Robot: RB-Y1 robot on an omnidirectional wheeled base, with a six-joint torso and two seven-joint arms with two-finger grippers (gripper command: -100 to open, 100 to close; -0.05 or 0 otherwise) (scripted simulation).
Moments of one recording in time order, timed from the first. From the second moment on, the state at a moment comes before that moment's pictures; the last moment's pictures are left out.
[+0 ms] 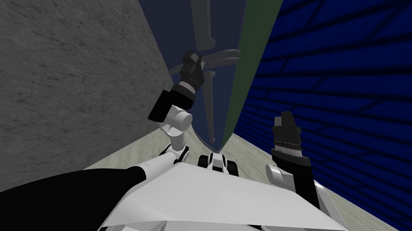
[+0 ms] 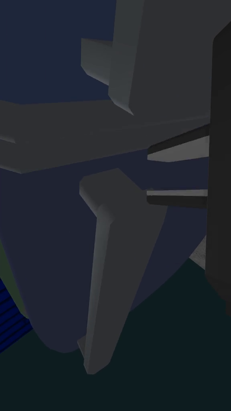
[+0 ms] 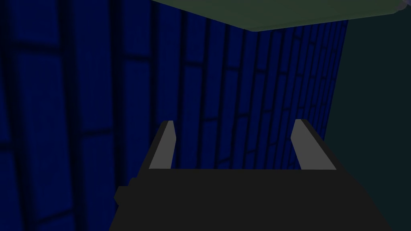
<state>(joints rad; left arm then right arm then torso) -0.50 0.18 -0.10 -2.50 0.05 0.73 0.04 0.50 -0.05 -0.06 -2.24 0.12 -0.46 0.17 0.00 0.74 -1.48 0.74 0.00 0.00</state>
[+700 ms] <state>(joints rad) -0.62 0.14 -0.07 -2.45 0.10 0.81 0.09 0.50 -0.05 -0.06 -2.24 0.12 -0.46 0.17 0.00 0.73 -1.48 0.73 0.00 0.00</state>
